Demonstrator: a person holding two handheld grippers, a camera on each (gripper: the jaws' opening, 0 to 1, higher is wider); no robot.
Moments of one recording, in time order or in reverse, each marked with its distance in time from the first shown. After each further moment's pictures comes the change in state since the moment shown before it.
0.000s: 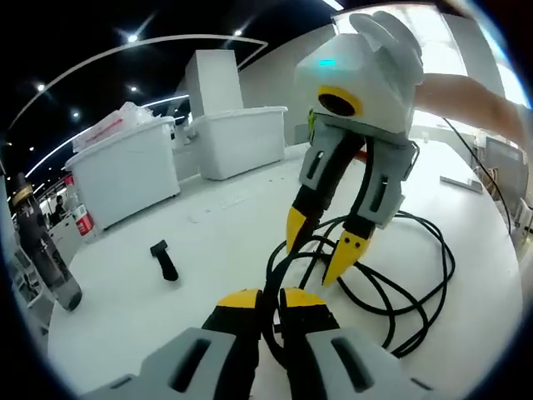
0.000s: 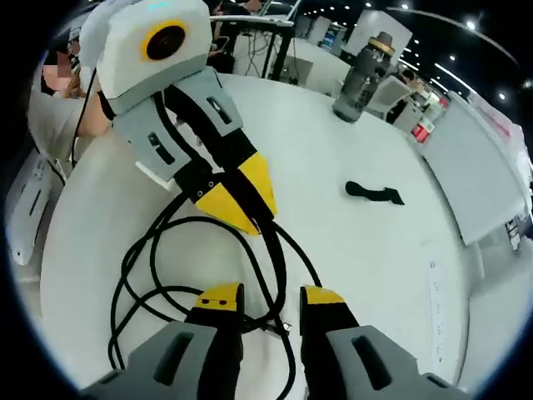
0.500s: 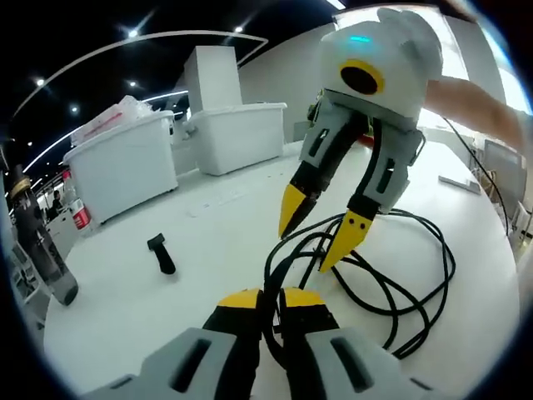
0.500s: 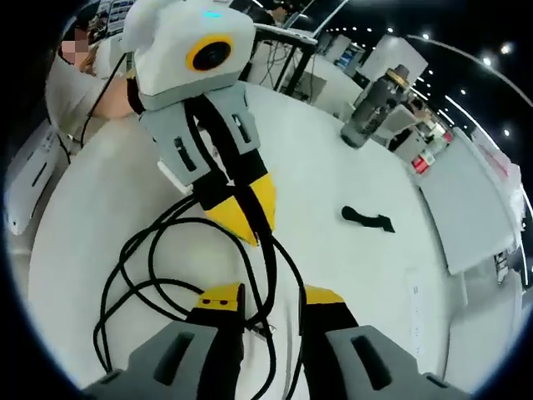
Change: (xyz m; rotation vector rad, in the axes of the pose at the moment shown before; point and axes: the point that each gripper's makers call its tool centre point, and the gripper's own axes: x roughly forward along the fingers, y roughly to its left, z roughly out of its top) left arm 0.002 0.002 -0.008 -0.025 0.020 -0.015; right arm -0.015 -0.012 0.013 -0.075 -0.076 -0.081
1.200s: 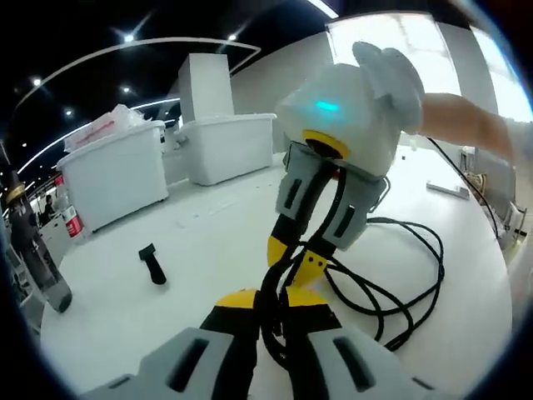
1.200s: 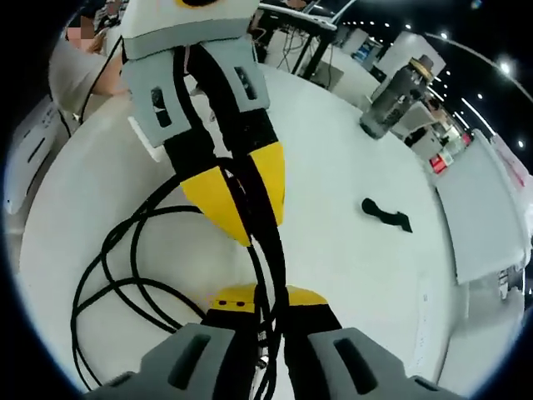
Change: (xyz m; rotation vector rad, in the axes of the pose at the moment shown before) left arm -0.004 -0.014 0.010 0.030 -0.038 -0.053; right arm 0.027 0.011 -0.012 -0.123 0.073 0.050
